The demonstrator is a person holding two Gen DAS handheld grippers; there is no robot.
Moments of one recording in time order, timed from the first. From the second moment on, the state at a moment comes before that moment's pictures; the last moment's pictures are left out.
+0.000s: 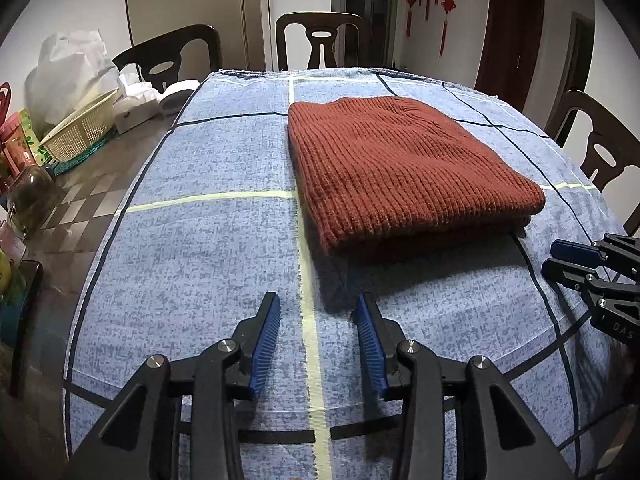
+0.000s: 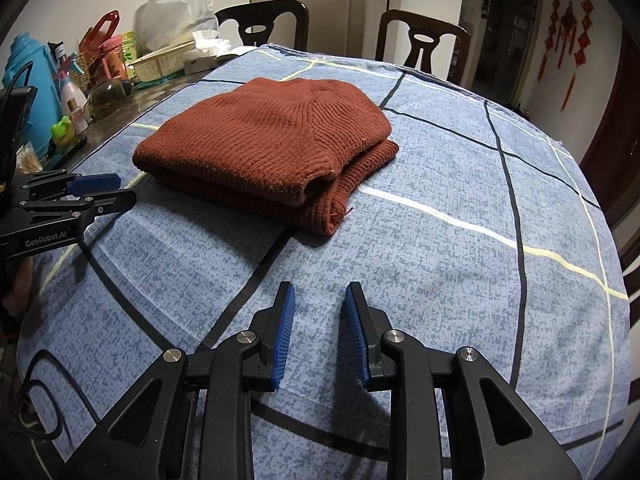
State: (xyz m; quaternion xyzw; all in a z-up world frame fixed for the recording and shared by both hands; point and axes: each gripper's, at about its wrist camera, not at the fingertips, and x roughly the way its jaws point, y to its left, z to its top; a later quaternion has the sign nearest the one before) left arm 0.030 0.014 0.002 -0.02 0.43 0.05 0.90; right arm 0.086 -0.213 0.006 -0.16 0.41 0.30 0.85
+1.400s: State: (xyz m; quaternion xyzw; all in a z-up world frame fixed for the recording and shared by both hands) left arm 0.030 0.013 0.002 -0.02 0.43 0.05 0.90; right arm 0.087 -0.213 0.006 -0.15 0.41 0.30 0.85
